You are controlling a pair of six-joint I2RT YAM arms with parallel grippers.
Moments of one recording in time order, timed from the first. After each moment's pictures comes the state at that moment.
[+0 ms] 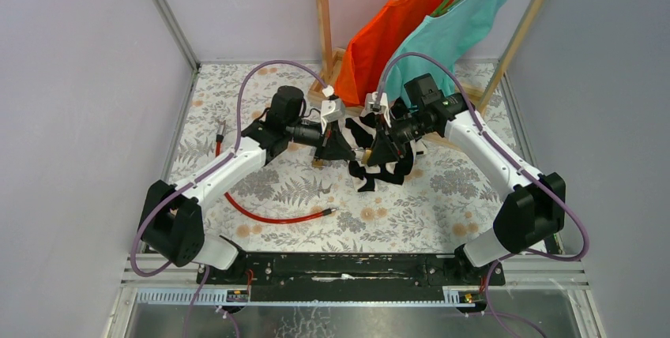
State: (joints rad) left arm -0.53 1.44 1.07 -0.10 1.10 0.16; right arm 0.44 1.52 1.36 -0.93 -1.03 -0.61
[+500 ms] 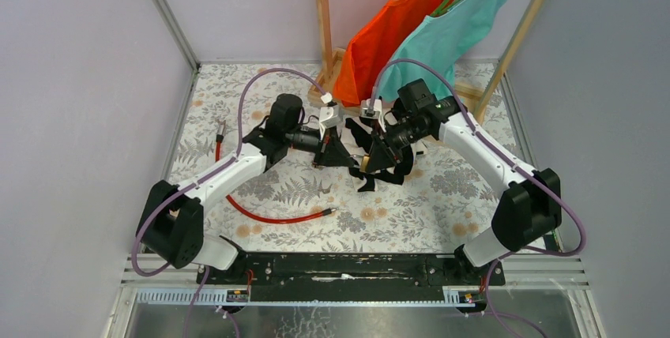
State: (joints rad) left arm -0.53 1.43 0.98 0.00 1.12 0.10; right arm 0.47 1.55 1.34 -0.94 -1.00 -0.57
